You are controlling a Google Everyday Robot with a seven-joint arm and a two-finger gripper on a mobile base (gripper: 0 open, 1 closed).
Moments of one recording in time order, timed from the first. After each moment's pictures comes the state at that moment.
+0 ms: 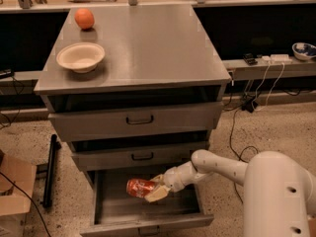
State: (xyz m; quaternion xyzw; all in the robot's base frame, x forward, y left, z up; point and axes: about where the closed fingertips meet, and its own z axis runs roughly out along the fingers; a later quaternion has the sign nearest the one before) arm 0.508 0.022 0.356 -0.50 0.68 0.49 0.22
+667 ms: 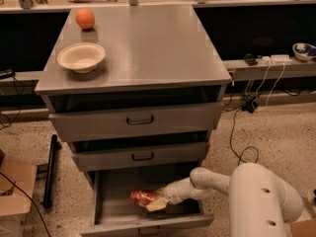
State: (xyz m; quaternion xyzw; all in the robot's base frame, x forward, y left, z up) arm 0.505 0.022 0.241 -0.43 0.74 0.48 0.20
